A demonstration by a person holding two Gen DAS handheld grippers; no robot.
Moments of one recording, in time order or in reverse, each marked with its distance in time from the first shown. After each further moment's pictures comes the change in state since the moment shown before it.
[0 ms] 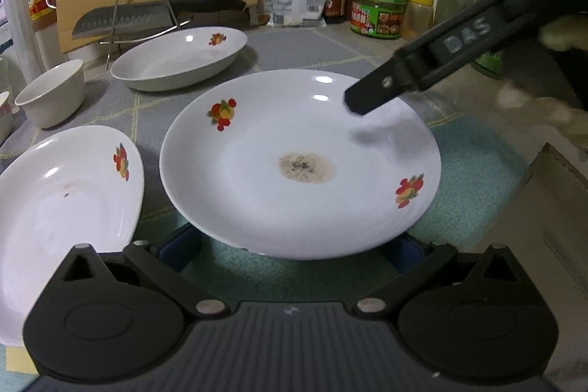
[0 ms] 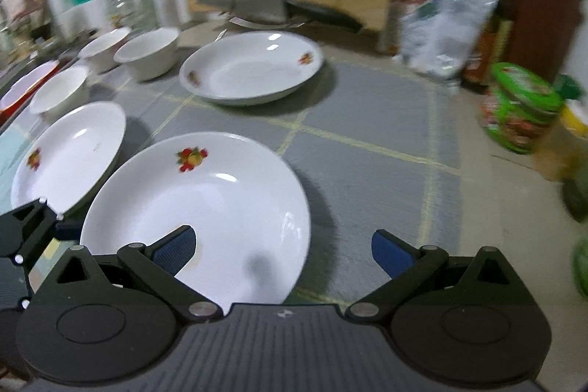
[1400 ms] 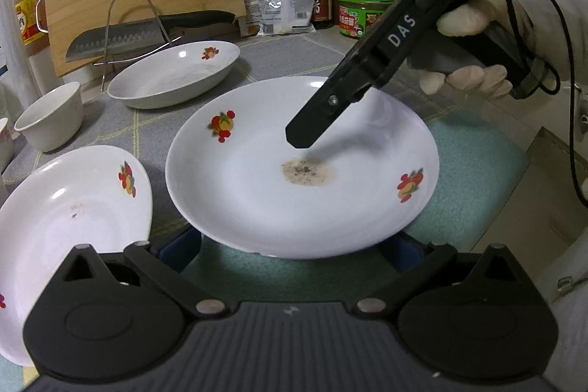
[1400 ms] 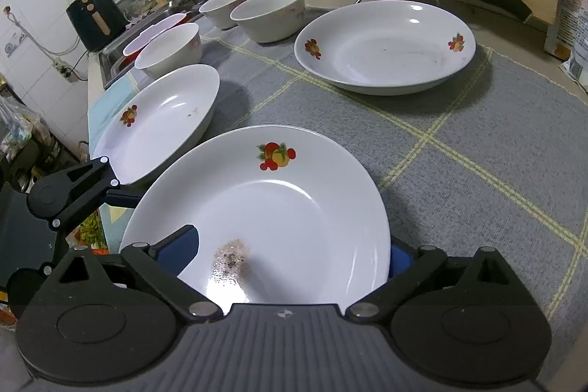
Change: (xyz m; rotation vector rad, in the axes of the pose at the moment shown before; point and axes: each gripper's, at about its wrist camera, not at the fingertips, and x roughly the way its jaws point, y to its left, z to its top) left arm -0.004 0.000 -0.001 0.083 -0.022 0.001; right arm 0.060 -0.015 0.037 -0.201 0.115 0.458
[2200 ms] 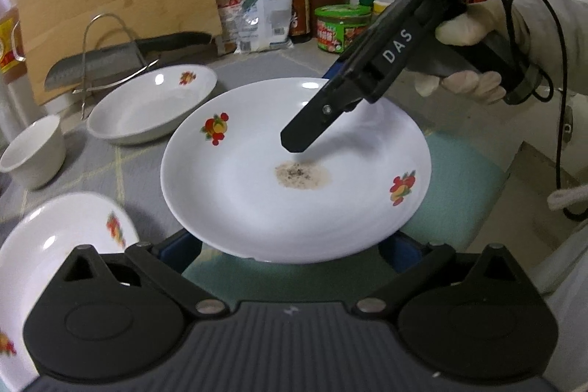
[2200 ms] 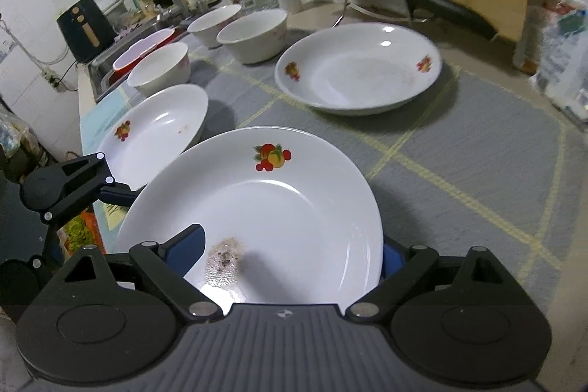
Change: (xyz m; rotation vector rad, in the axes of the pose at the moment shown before) left arm 0.002 -0.004 0.032 0.049 -0.007 -0.061; right arm -0.039 -0.007 -0.001 0.011 -0.062 -0.074
